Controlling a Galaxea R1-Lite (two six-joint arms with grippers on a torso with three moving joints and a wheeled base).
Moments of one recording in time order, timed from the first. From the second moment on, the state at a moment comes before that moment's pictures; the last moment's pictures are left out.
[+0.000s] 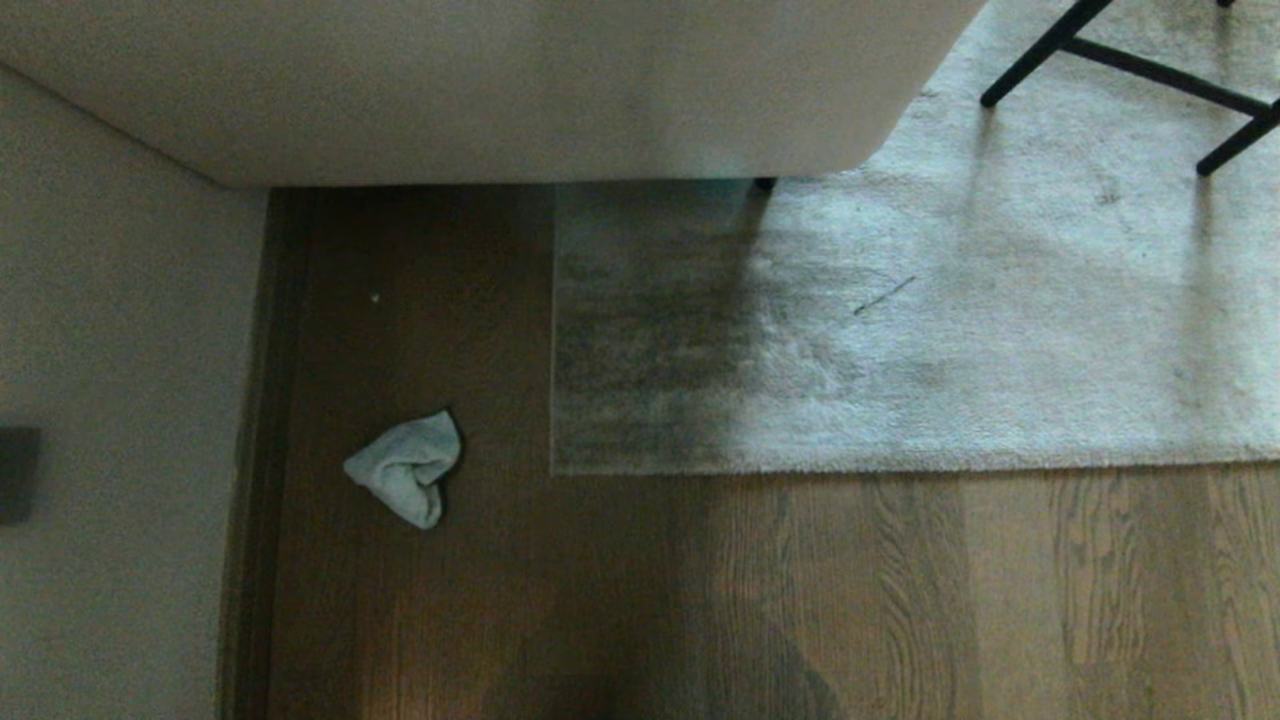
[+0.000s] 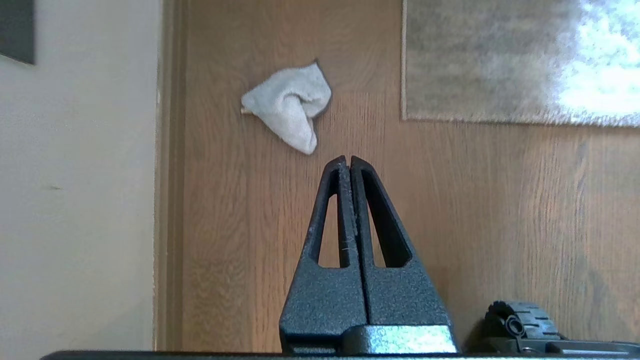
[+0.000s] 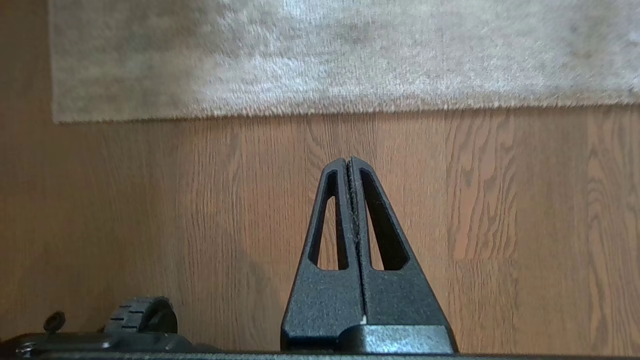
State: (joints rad) left arm 0.00 0.00 0.00 -0.01 0.01 -0.05; right arm 0.00 0.00 0.00 -0.01 -0.01 0.02
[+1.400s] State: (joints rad) left arm 0.00 0.00 0.00 -0.01 0.01 -0.06; right arm 0.00 0.00 0.00 -0.01 -0.01 0.02
